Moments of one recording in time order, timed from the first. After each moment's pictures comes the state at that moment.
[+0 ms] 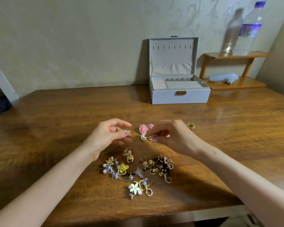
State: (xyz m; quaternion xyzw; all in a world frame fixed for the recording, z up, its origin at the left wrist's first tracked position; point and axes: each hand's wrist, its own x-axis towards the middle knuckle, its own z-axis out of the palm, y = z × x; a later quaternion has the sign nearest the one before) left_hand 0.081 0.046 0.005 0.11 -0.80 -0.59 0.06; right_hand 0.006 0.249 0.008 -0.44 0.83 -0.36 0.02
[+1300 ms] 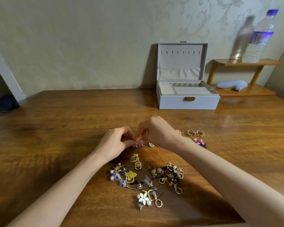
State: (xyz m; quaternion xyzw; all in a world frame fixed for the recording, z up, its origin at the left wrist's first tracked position) left_hand 0.066 0.033 -0.016 0.06 -0.94 -0.30 0.12; right_hand -0.009 0.175 0.013 -0.45 0.86 -0.22 -0.01
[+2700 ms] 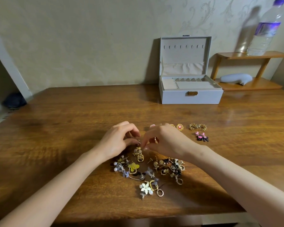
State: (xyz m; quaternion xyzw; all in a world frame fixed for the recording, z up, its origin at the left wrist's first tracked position) left_hand 0.078 0.034 -0.016 -0.01 -0.96 -0.25 0.12; right_hand 0.019 0.209 0.007 -0.52 0.83 -0.22 0.00
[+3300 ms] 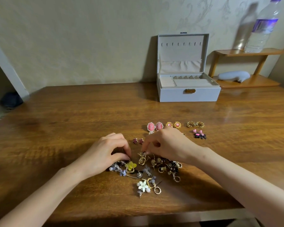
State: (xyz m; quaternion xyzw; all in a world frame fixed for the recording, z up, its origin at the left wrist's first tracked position) left_hand 0.122 0.031 -0.015 -0.06 -0.96 -0.27 0.06; right_hand 0.020 0.220 -0.003 -0.52 0.83 -0.21 0.00
